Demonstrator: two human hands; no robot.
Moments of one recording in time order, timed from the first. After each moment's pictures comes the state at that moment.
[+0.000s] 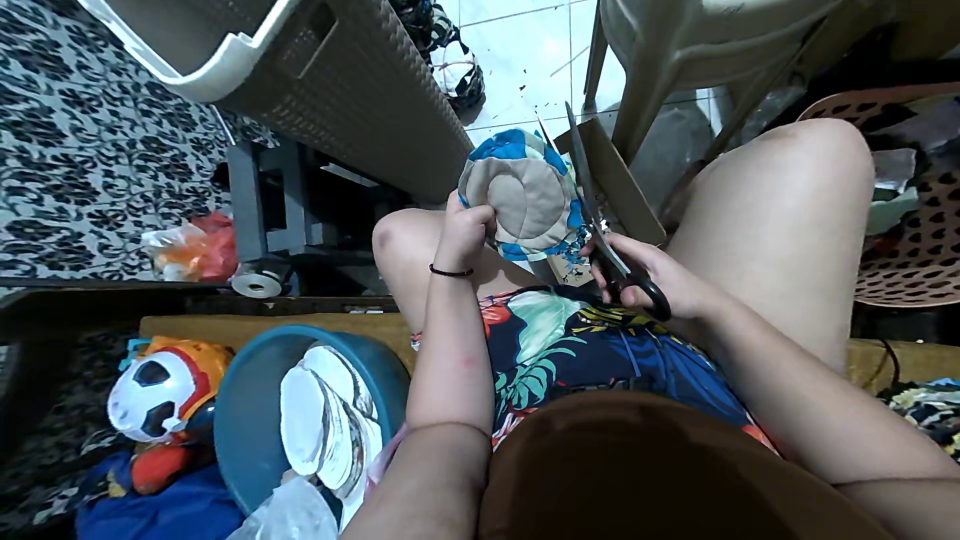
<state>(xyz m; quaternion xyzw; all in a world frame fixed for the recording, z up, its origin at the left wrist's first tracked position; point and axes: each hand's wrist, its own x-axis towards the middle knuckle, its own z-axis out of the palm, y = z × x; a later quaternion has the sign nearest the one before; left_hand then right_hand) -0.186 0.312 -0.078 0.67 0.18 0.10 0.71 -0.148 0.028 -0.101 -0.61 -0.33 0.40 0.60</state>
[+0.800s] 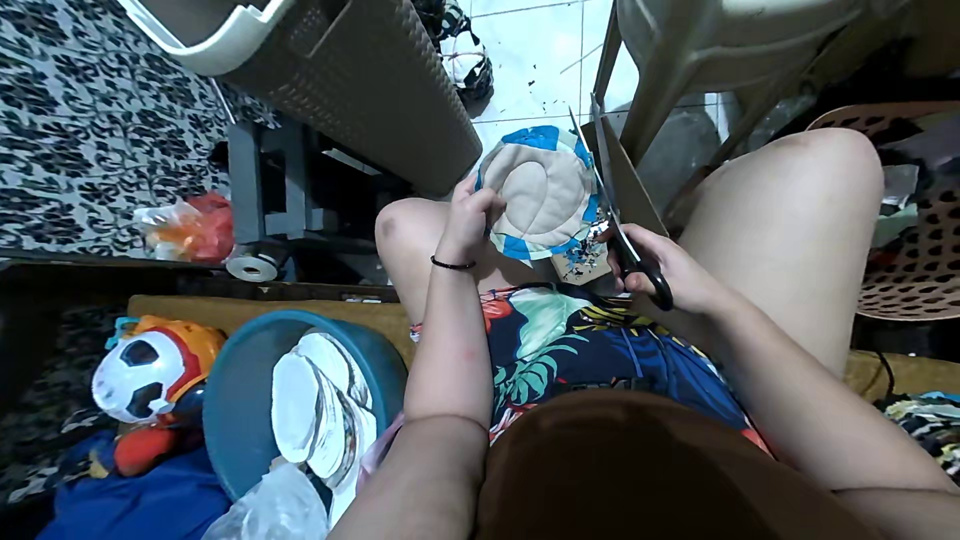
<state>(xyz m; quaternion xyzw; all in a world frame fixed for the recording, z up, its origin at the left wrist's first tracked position) -0.185 0.319 -0.074 0.70 0.16 0.06 0.70 -0.141 0.023 -0.100 -0.69 -0.31 0.37 0.54</state>
